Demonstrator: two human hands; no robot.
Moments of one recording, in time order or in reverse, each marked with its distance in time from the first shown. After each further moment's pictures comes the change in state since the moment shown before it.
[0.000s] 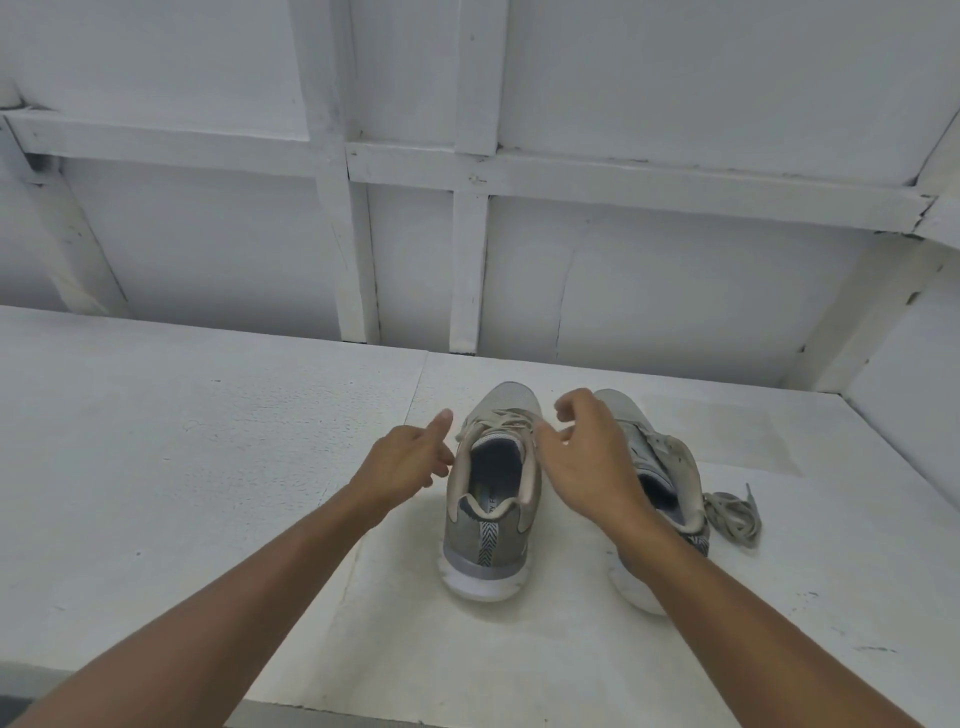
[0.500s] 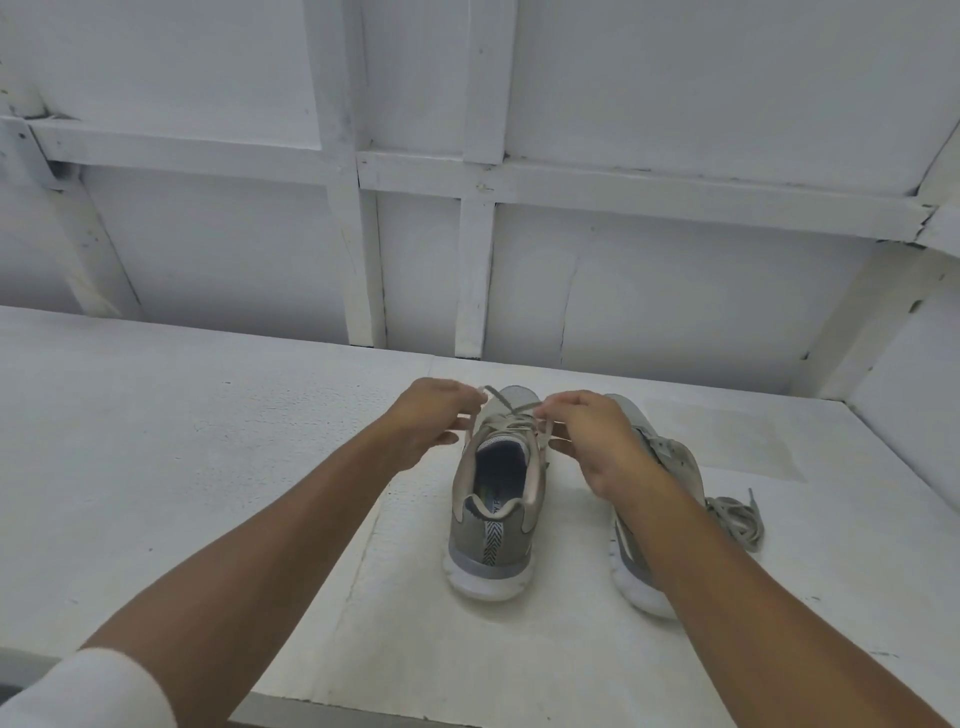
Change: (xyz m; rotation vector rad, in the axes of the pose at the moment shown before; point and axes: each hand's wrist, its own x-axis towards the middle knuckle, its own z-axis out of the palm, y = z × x) left_hand 0.025 0.040 -0.011 -0.354 -0.124 0.021; right_hand 0.032 -0.010 -0.002 0.682 -0.122 0.440
